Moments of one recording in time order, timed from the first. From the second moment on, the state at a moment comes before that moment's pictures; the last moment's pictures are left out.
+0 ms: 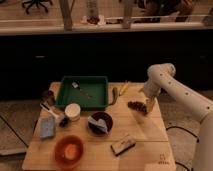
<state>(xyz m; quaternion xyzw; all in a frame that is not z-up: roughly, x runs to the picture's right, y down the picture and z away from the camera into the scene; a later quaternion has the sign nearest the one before) 0.257 0.089 0.877 -0.31 -0.08 -0.06 0.95</state>
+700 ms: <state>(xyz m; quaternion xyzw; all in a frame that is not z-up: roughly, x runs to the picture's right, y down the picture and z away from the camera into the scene) 0.268 0.114 0.916 -0.34 -0.08 -0.02 0.94</state>
